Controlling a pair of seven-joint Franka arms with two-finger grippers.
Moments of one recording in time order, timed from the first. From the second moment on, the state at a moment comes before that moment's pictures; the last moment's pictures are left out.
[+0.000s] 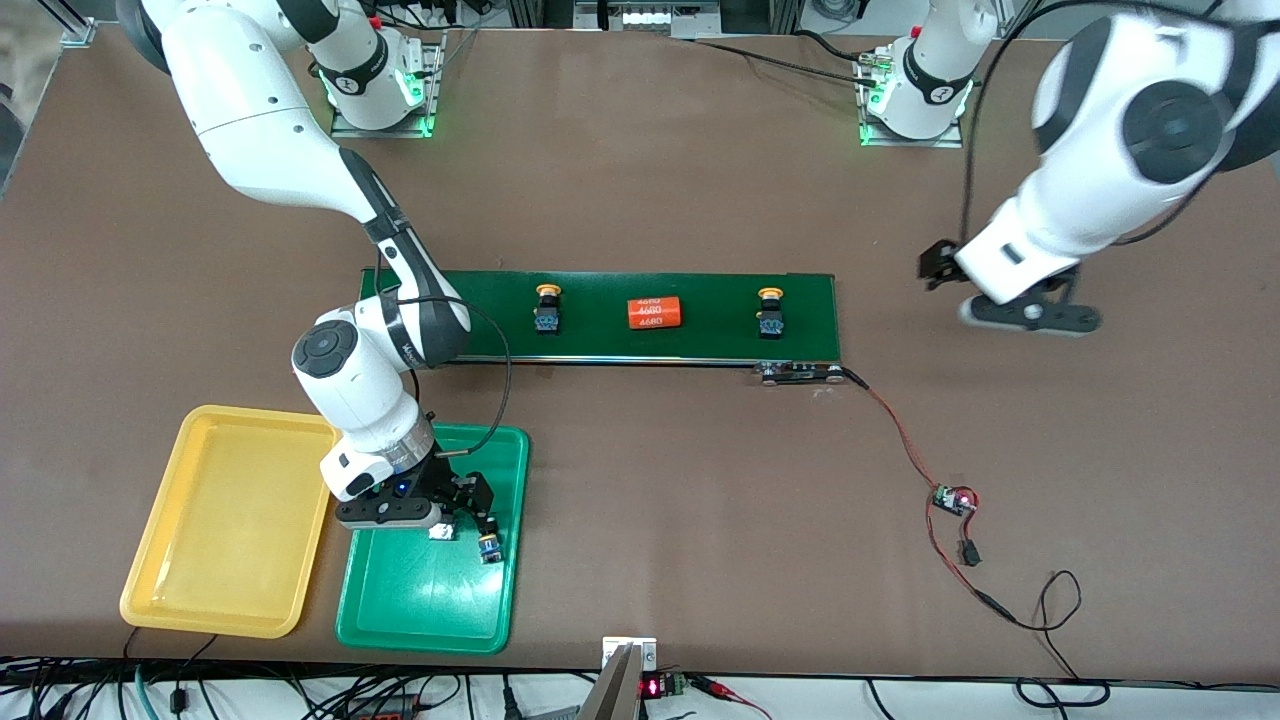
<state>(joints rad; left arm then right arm) -0.07 0.05 -0.14 -1.78 0.04 1.69 -0.08 0.25 0.84 0.09 -1.40 -0.09 2.73 0.39</state>
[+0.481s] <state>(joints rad) -0.03 0.03 -0.07 -1.60 0.05 1.54 0.02 0.25 0.56 0.10 -1.66 -0.08 2.45 0.39</state>
